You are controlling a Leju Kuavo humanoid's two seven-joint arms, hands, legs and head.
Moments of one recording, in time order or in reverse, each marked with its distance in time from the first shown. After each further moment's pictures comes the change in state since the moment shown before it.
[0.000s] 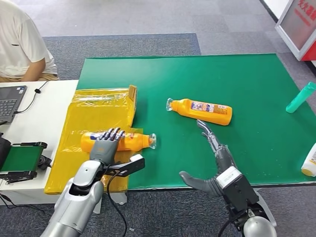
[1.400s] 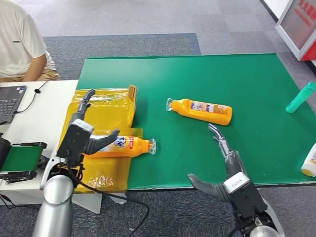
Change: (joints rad) left arm 0.143 -0.091 0.094 -0.639 0.968 -0.151 -0.093; right arm 0.071 0.000 -0.039 -0.056 0.032 -0.039 0.000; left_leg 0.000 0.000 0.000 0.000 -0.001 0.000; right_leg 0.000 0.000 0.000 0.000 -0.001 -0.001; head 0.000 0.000
